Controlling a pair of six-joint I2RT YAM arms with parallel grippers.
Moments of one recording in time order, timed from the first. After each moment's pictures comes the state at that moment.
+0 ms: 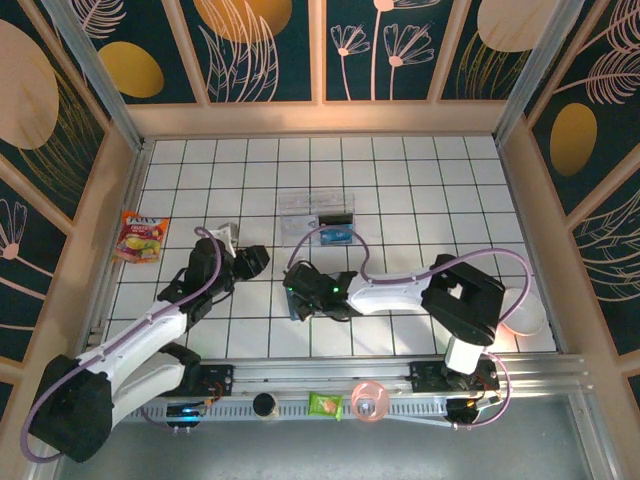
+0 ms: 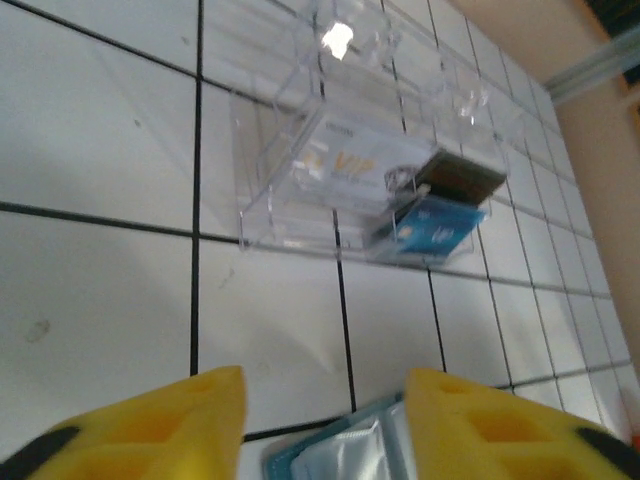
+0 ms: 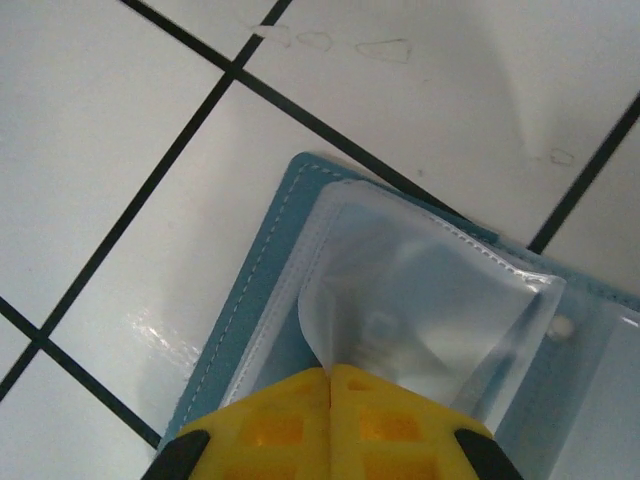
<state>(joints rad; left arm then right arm) -0.45 0.98 0.37 0.07 0.18 -0.77 1.17 1.73 0.92 -0.18 0.16 0.47</state>
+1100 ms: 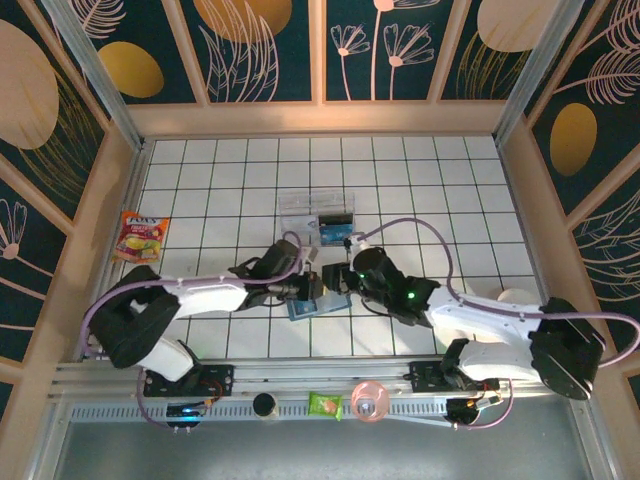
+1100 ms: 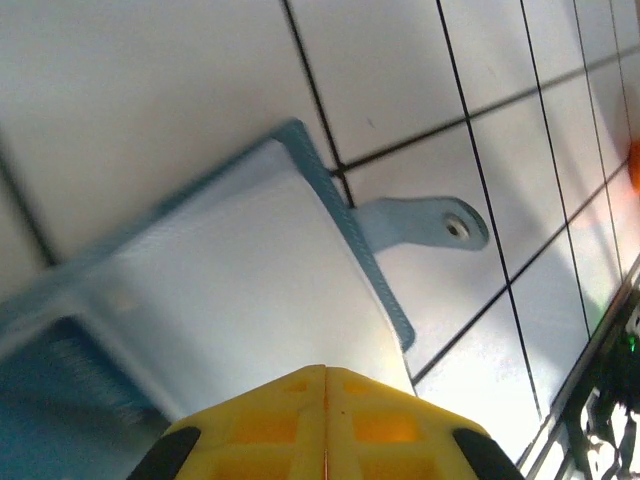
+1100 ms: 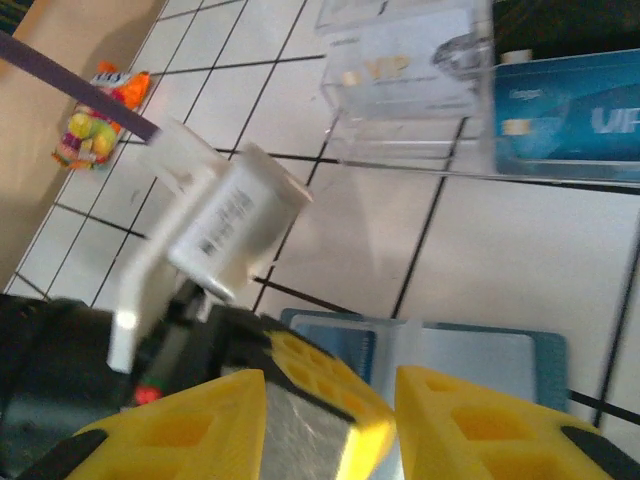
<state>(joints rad) -0.85 1.56 0.64 0.12 0.35 -0.74 1.00 1.14 0.55 0.04 0.13 0.70</state>
